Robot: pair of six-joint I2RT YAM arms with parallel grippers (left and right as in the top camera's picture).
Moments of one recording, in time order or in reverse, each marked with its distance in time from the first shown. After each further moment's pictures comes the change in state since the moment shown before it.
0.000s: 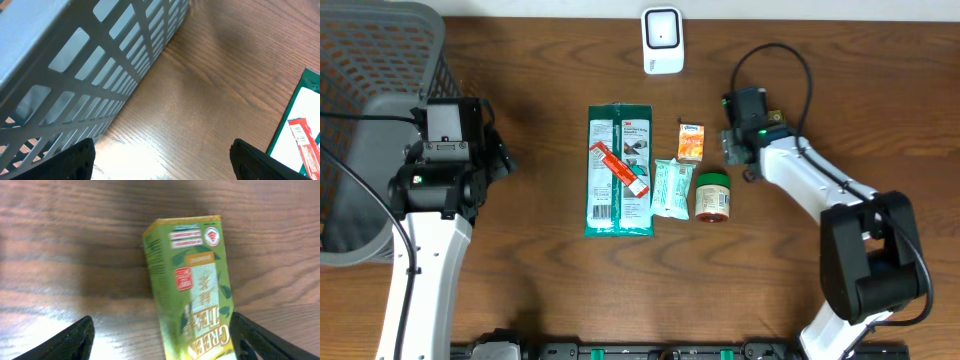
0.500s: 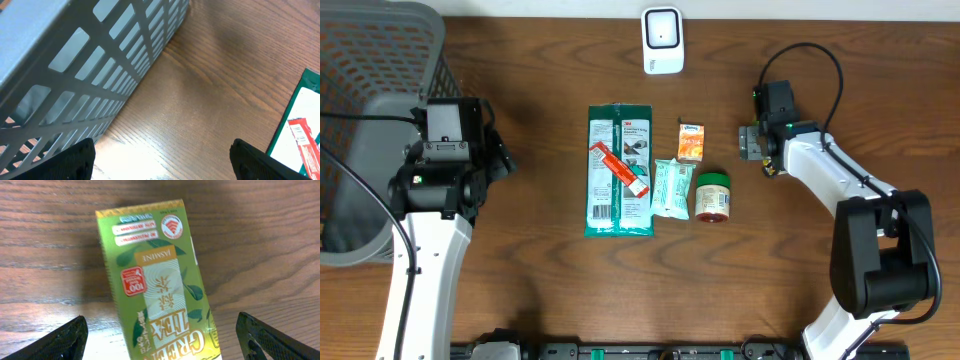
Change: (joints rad) left arm 0.000 0.000 0.000 0.000 0.000 0.000; right arm -0.105 0.005 0.000 -0.014 -0.083 -0.013
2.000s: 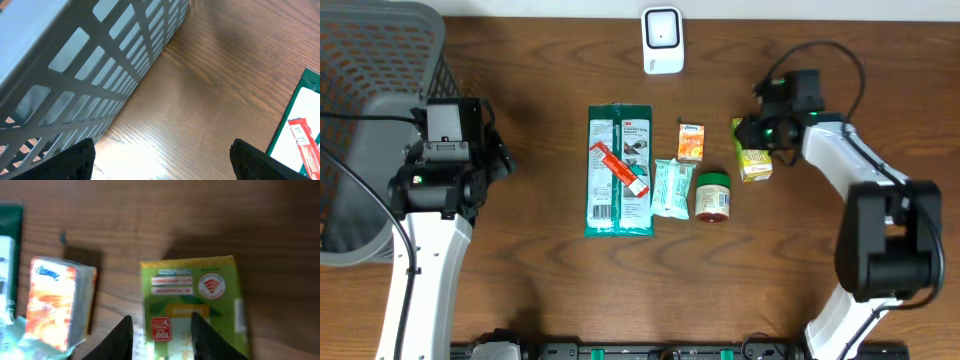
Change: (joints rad) left arm 0.000 0.000 0.000 0.000 0.000 0.000; right arm -0.103 0.072 0.072 0.033 -0.623 -0.018
